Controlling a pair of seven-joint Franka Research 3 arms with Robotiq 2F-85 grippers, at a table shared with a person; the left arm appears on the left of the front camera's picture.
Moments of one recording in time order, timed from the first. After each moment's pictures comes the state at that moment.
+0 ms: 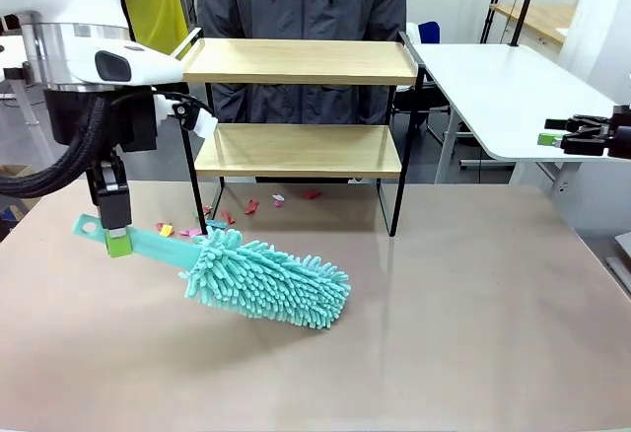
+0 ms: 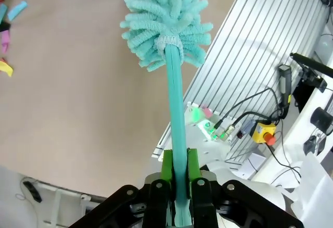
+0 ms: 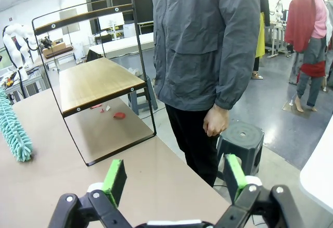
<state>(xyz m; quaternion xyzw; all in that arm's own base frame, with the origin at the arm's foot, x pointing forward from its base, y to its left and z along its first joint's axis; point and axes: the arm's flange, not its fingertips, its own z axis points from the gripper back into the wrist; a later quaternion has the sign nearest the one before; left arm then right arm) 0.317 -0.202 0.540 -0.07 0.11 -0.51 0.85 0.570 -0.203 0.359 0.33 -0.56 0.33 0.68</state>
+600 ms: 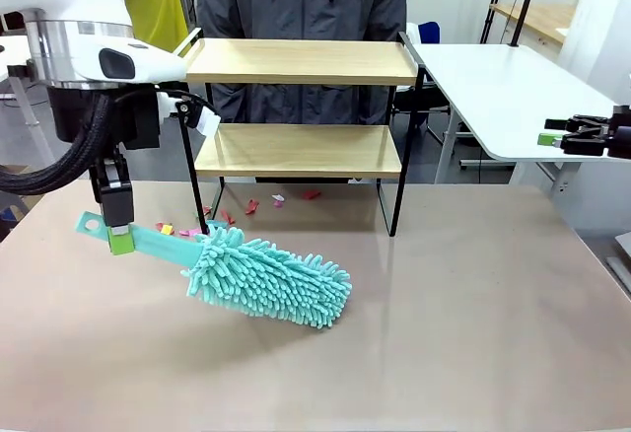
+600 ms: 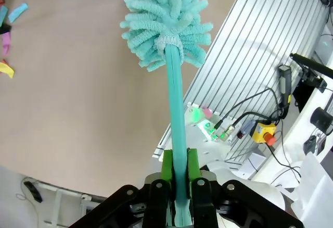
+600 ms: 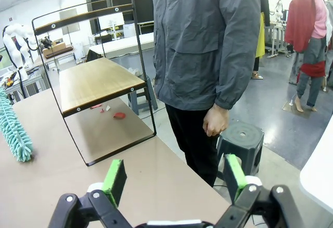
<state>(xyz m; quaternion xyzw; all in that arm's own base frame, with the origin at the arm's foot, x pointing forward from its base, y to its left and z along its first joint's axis) 0.319 -0.204 0.541 -0.07 0.11 -0.51 0.85 0.570 -0.203 0.359 0.33 -0.56 0.33 0.68</state>
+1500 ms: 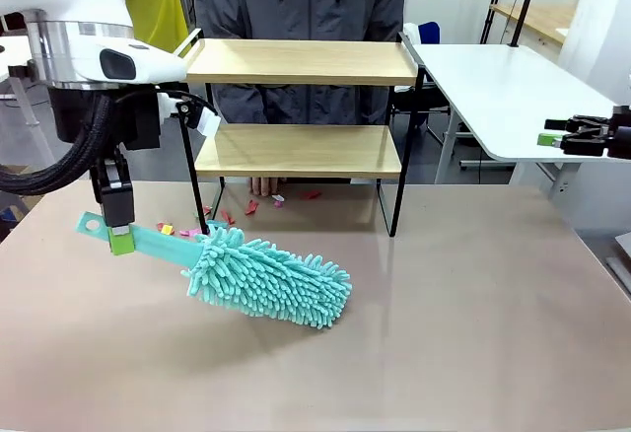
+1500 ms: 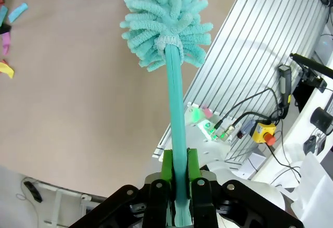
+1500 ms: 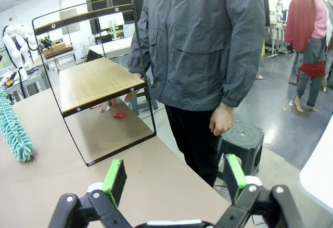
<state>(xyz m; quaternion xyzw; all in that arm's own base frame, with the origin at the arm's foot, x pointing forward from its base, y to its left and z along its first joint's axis) 0.319 -0.204 0.541 -0.07 0.11 -0.51 0.85 0.570 -0.203 0.359 0.33 -0.56 0.33 0.68</state>
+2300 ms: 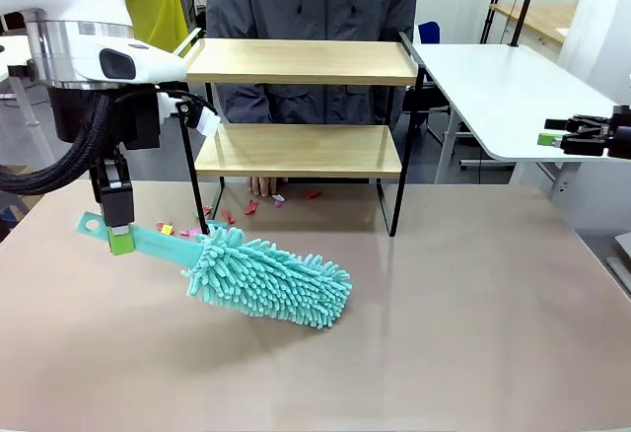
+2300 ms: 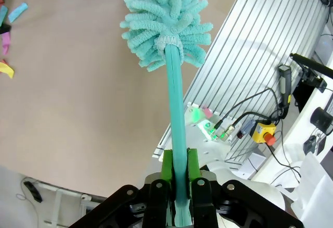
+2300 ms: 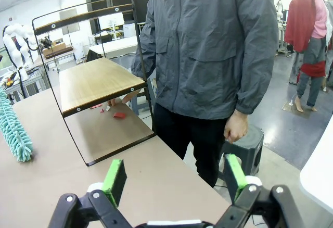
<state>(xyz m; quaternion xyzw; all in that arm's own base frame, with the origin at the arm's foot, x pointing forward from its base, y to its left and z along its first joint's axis) 0.319 -0.204 0.541 -0.07 0.11 -0.51 0.85 0.570 -0.203 0.359 0.33 -0.56 0.33 0.68</state>
